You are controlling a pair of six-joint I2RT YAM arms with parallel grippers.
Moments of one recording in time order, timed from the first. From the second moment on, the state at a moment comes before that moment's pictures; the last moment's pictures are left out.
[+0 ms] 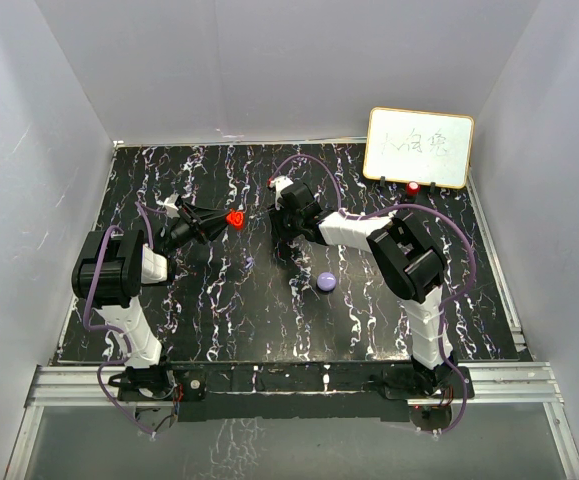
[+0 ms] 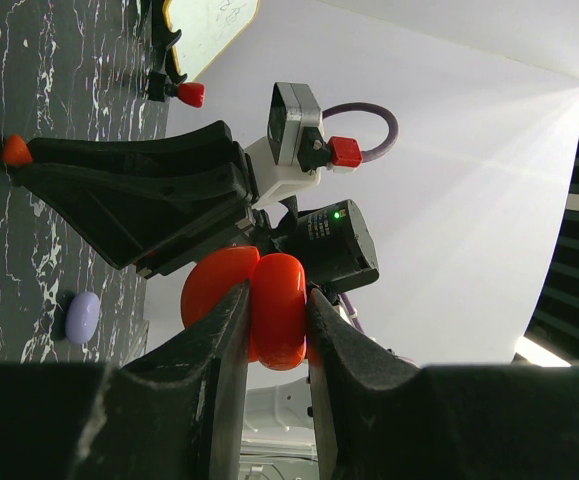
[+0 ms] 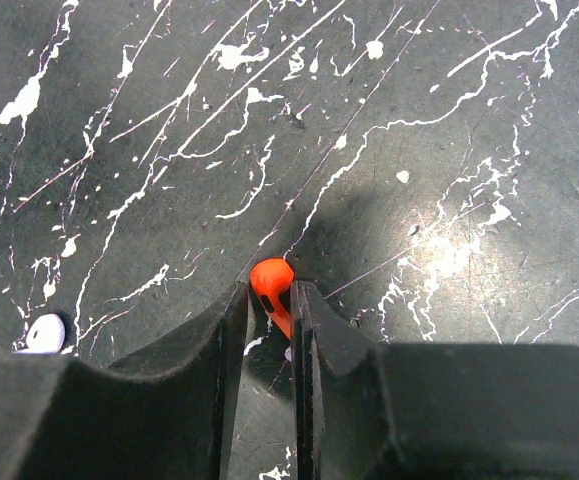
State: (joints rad) left arm 0.03 1.87 0.56 1.33 0.92 -1.80; right arm 0.65 2.09 1.37 0.01 -0.10 0.16
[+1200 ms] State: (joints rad) left arm 0.03 1.87 0.56 1.33 0.92 -1.80; right arm 0.65 2.09 1.37 -0.01 -0.10 0.16
